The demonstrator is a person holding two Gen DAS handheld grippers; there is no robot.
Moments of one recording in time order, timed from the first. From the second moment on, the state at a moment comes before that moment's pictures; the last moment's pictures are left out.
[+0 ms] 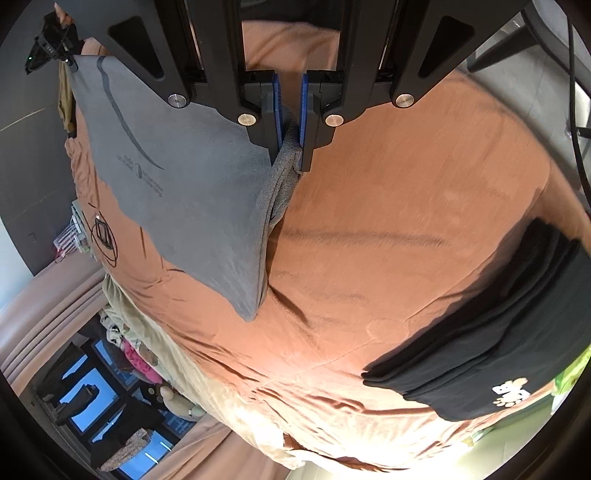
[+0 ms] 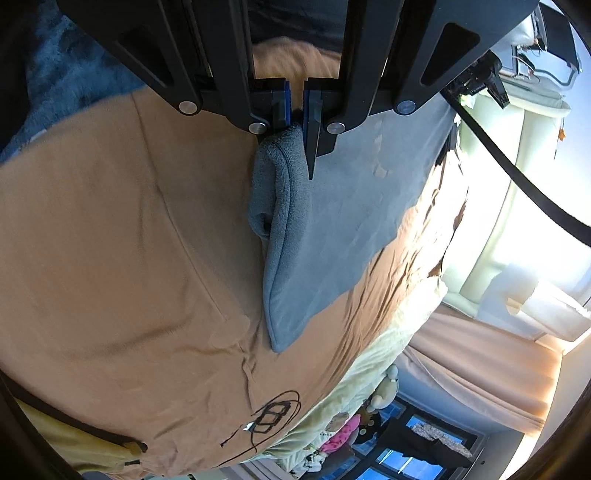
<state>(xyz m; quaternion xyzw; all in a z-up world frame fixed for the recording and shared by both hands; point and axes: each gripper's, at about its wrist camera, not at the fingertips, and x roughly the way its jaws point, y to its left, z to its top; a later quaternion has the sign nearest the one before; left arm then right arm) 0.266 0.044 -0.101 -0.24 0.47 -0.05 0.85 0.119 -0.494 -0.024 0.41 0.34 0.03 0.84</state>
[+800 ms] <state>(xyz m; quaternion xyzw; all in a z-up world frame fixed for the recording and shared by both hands) 0.239 0.049 -0.154 -0.31 0.47 -0.08 0.82 0.090 -0.465 0.045 0.25 0.39 -0.06 0.88</state>
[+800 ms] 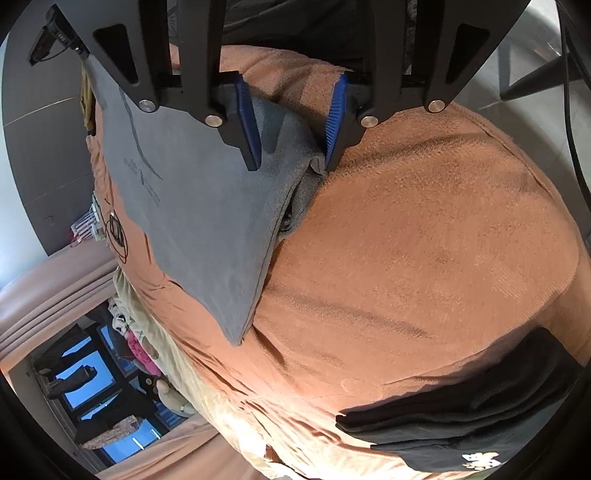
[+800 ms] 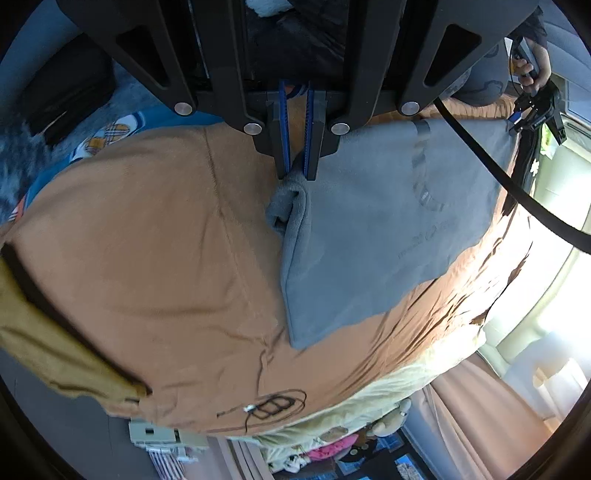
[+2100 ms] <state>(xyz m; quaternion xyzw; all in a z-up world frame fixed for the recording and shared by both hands) 0.222 0.061 -0.146 -0.40 0.41 -0.14 0.81 0.267 -0.328 0.065 0.11 0.49 0.08 0.86</state>
